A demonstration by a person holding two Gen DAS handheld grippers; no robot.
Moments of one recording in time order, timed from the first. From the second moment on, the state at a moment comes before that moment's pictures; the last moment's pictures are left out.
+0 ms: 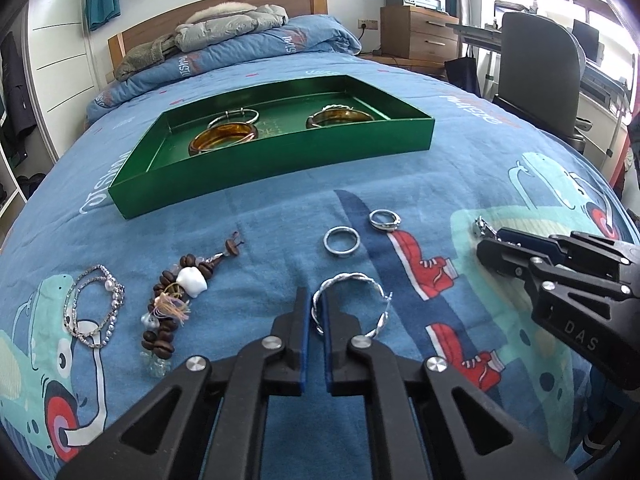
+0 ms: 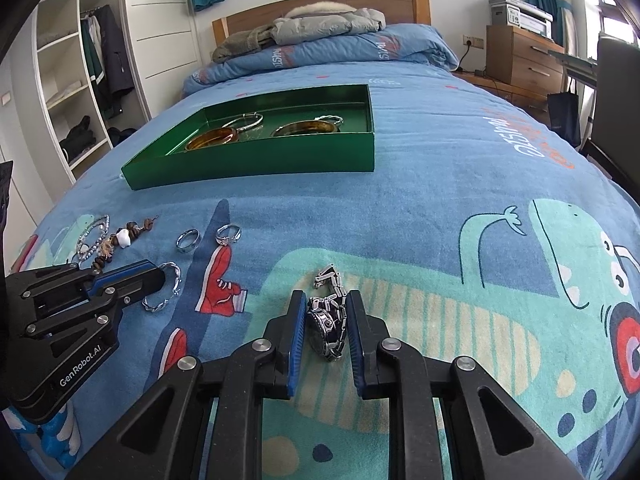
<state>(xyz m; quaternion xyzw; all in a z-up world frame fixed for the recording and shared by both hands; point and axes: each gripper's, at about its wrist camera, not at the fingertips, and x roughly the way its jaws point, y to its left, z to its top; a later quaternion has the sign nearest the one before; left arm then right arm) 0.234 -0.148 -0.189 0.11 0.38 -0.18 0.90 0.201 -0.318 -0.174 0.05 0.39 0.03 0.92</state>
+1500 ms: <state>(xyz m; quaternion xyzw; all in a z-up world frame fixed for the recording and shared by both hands) 0.440 -0.078 -0.091 0.03 0.33 -0.11 0.94 0.393 -0.310 -0.090 0.06 0.32 0.08 0.94</state>
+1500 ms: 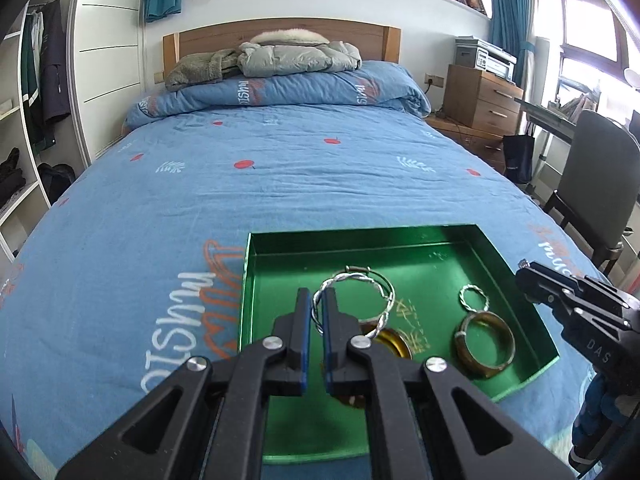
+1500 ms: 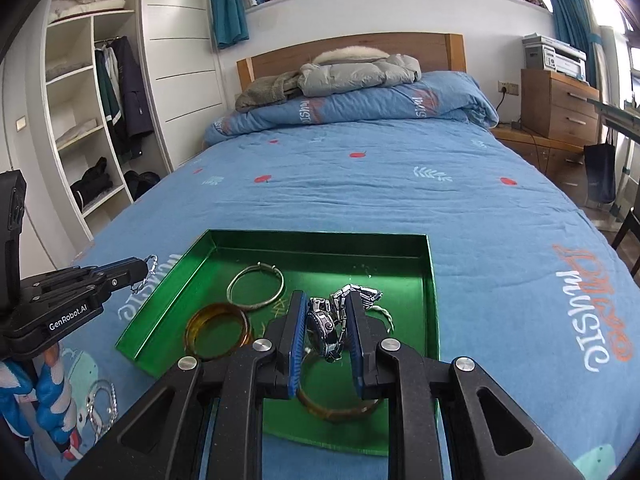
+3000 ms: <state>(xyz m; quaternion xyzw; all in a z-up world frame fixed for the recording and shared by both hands) 0.358 -0.031 -0.024 0.00 0.35 -0.09 0.93 0.315 -0.289 -0.020 0.04 0.33 0.08 0.94</state>
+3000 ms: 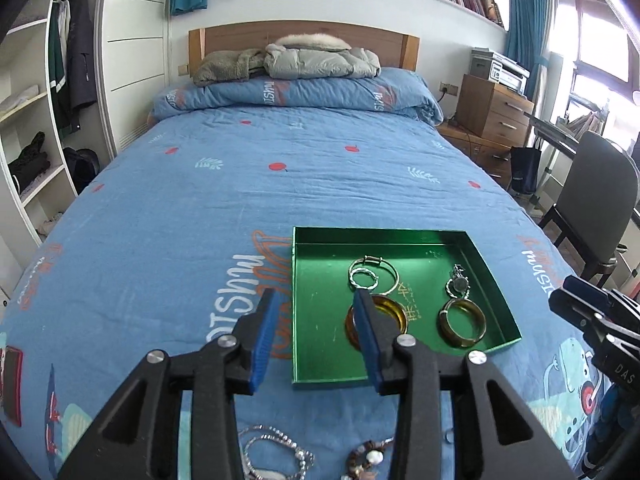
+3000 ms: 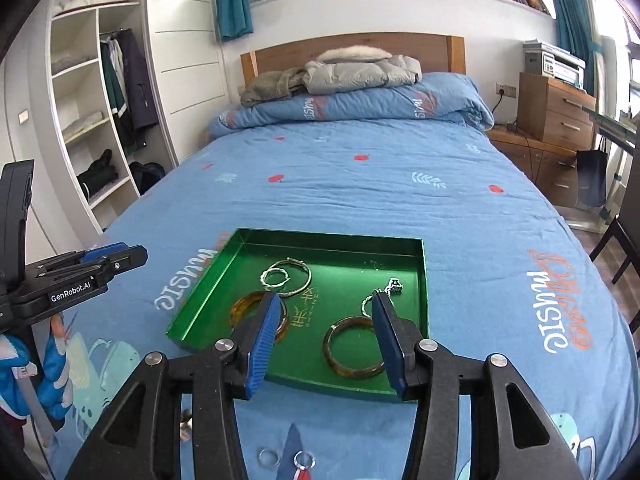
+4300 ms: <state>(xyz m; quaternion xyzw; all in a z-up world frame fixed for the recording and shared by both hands) 0.152 0.049 -0.032 -0.02 0.27 0.00 0.96 0.094 -0.274 -0.013 0.05 0.25 0.09 0.96</state>
